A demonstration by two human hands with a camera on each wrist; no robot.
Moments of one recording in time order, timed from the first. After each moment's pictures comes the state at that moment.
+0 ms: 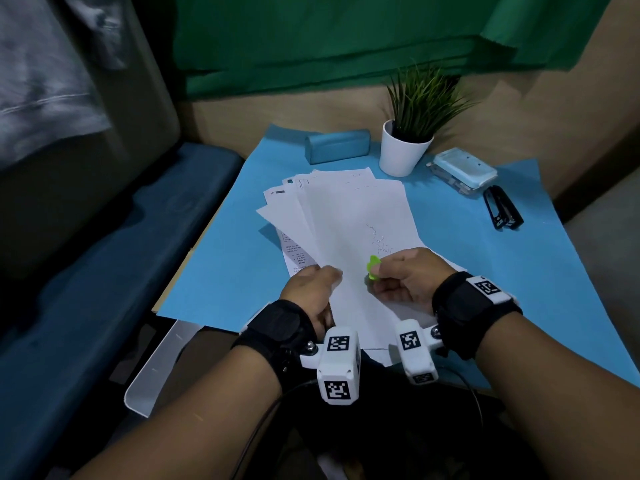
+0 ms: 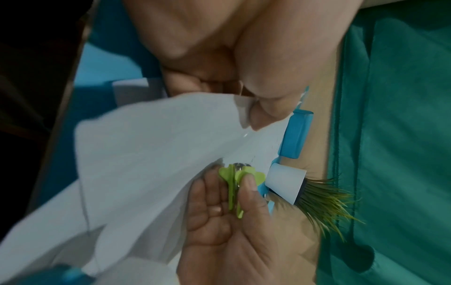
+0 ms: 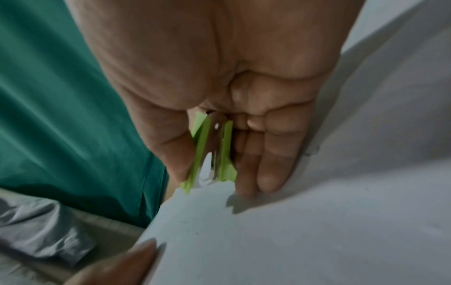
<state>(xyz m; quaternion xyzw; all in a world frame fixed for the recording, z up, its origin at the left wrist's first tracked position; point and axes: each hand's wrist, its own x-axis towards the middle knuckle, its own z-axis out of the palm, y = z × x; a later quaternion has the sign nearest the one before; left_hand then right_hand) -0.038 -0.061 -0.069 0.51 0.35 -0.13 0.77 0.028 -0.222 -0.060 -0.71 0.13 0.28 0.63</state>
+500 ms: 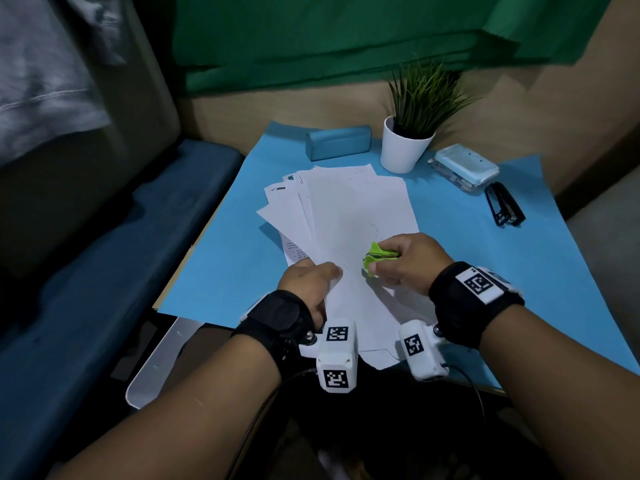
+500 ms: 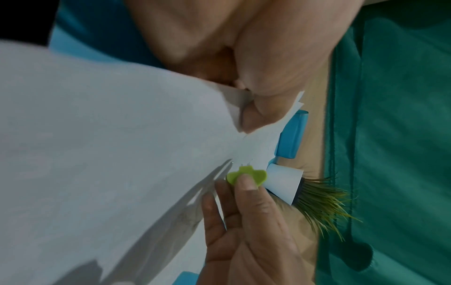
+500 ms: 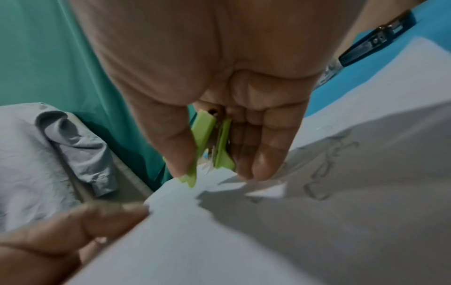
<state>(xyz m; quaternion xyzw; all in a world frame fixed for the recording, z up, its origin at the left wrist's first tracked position) -0.031 -0.055 -0.072 0.52 0.35 -0.12 0.77 0.036 -0.221 -0.054 -0.89 -0.03 0.18 0.41</state>
